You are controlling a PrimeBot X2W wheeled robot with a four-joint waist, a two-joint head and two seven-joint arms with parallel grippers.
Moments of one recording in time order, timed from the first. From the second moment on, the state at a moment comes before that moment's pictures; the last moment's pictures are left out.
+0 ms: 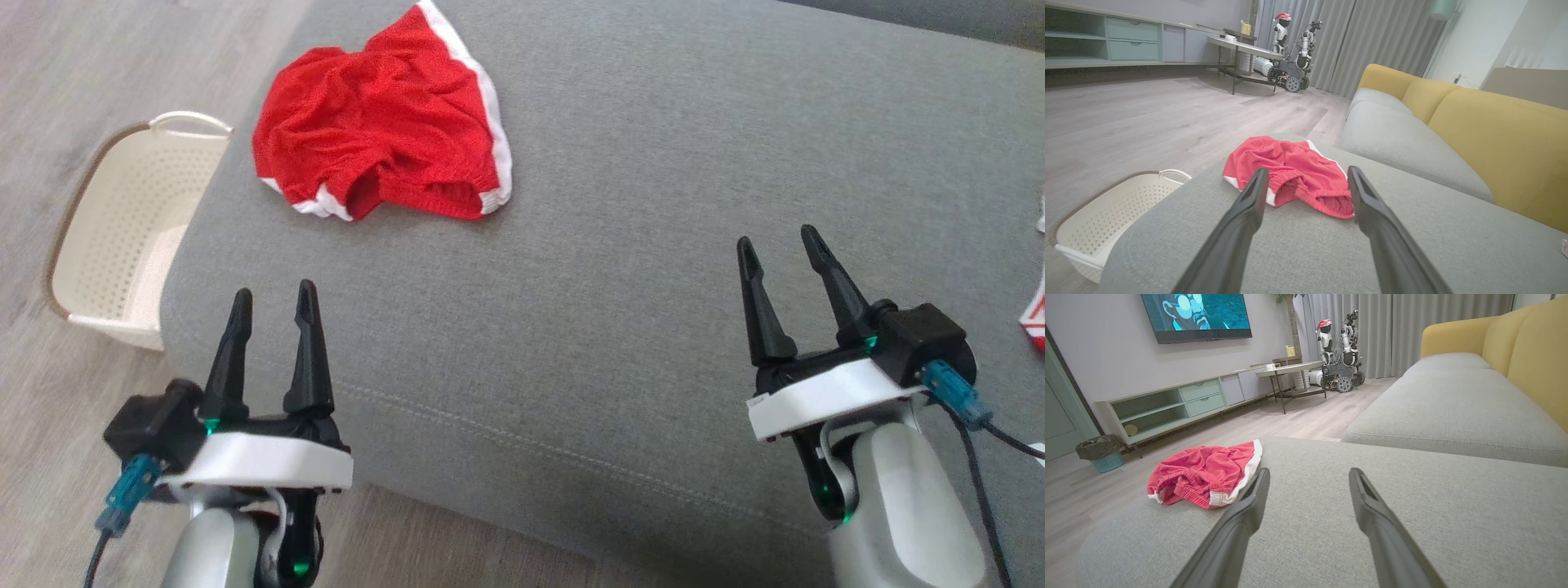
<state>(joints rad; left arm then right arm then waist) -0.05 0.04 -0.14 0.05 -0.35 0.02 -0.26 -0.24 -0.06 0.17 0.33 0.05 0.12 -0.17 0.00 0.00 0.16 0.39</state>
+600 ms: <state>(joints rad) -0.14 0.04 -0.04 0.12 -0.35 -0.03 -0.26 -0.25 -0.06 0.16 0.28 0.04 0.12 -0.13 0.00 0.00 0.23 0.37</state>
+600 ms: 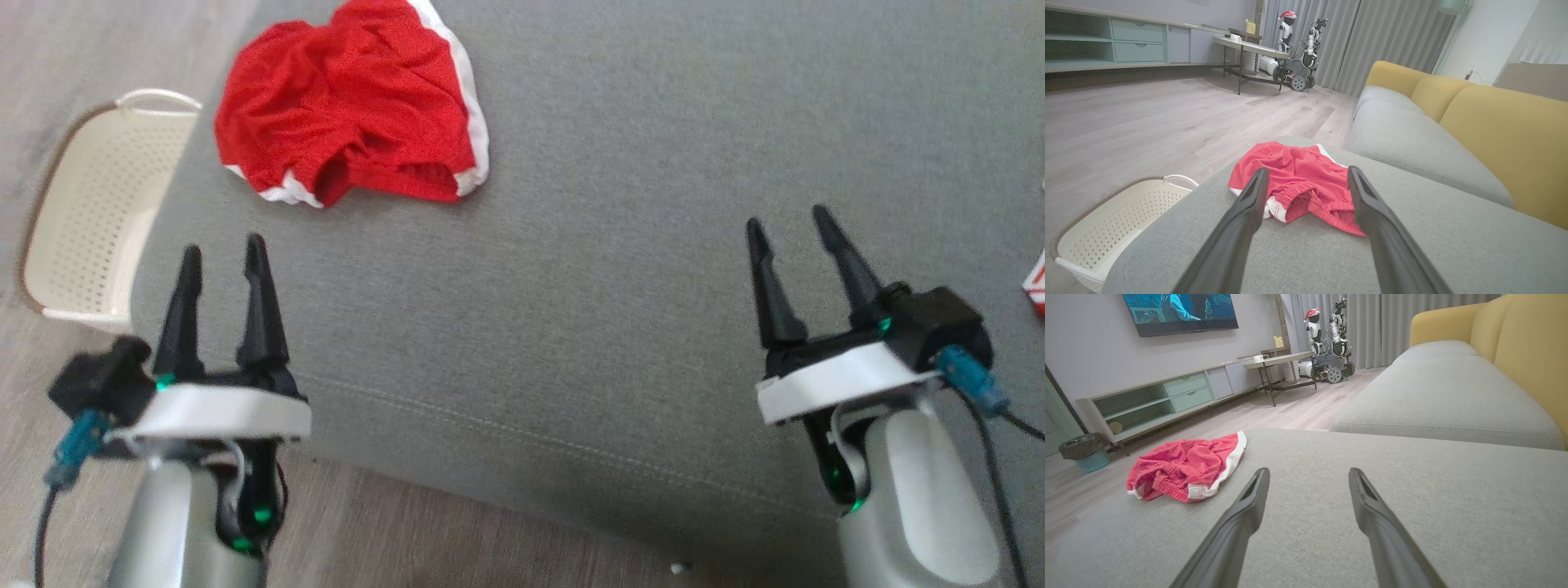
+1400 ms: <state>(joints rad) -0.71 0.21 -0.08 0.66 -0.22 -0.10 -0.04 -0.34 -0.08 0.15 0.12 -0.01 0.12 -0.07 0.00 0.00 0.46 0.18</state>
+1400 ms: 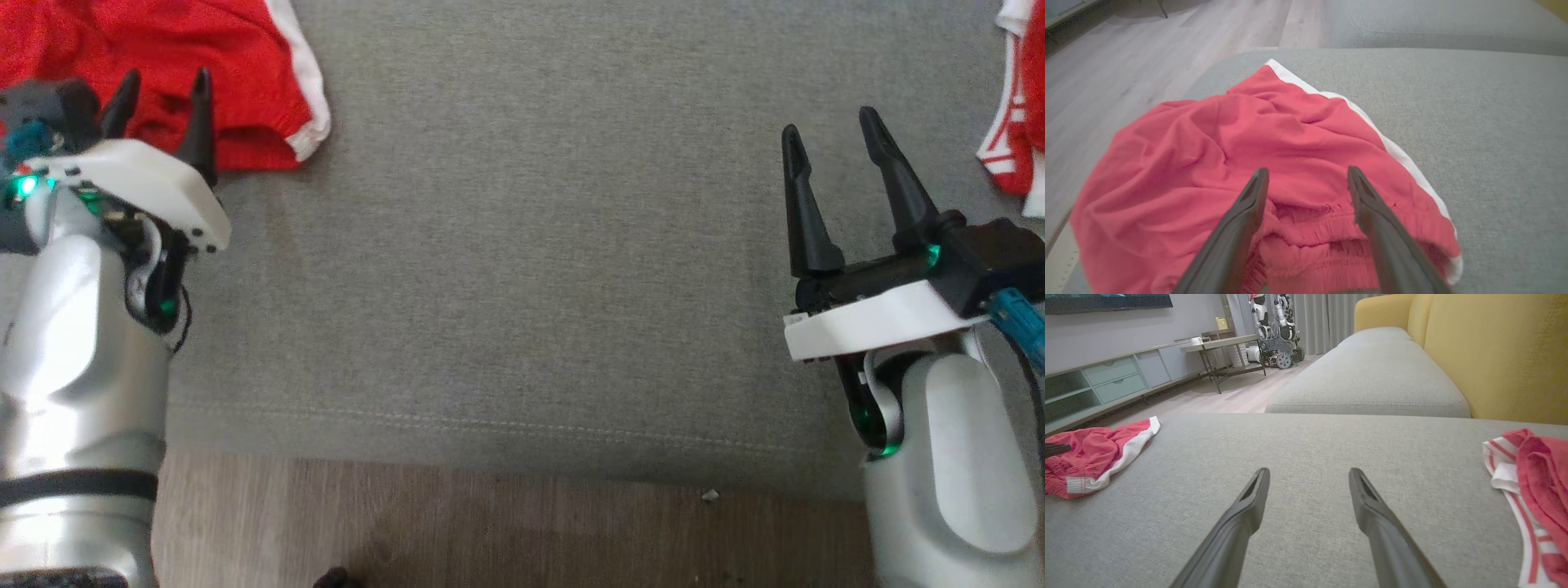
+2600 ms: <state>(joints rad) -0.83 0.29 -0.15 0.64 -0.26 -0.12 -0.12 -0.35 -0.07 0.17 0.28 0.10 0.12 -0.20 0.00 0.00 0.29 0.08</state>
